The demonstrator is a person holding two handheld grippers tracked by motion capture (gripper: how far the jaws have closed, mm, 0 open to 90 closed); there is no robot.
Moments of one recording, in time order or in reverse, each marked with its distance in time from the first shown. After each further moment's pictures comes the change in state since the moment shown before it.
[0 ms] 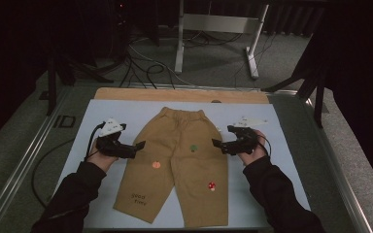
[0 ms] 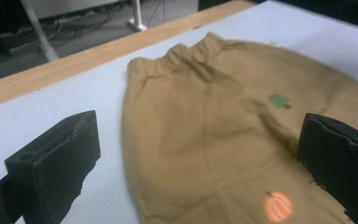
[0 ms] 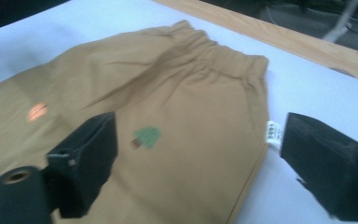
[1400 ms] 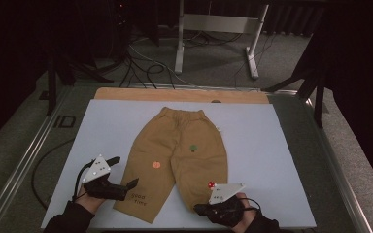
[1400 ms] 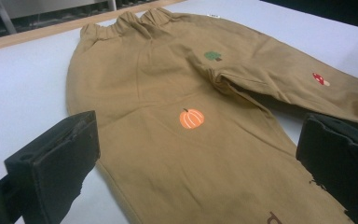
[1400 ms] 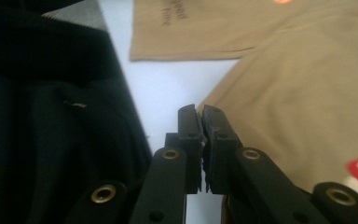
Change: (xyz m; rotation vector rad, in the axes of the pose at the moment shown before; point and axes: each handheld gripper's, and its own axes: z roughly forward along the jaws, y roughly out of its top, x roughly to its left) left arm -0.059 -0.075 -0.067 -0.059 -0.088 0.020; right arm 0.170 -0.074 -0.060 0.225 0.373 -0.214
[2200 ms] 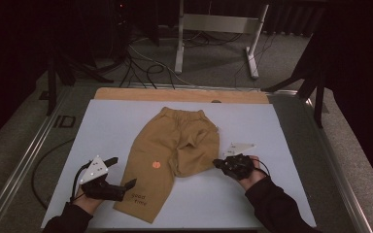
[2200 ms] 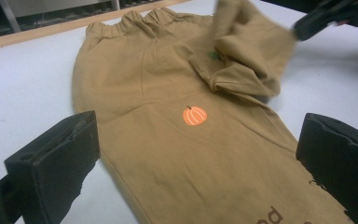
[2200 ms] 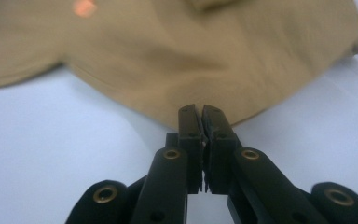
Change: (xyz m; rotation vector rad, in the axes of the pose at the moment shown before) left arm 0.001 -0.001 -0.005 -0.004 0.012 -0.008; right arm -0.114 0.006 -0.015 -0.011 -0.303 0.083
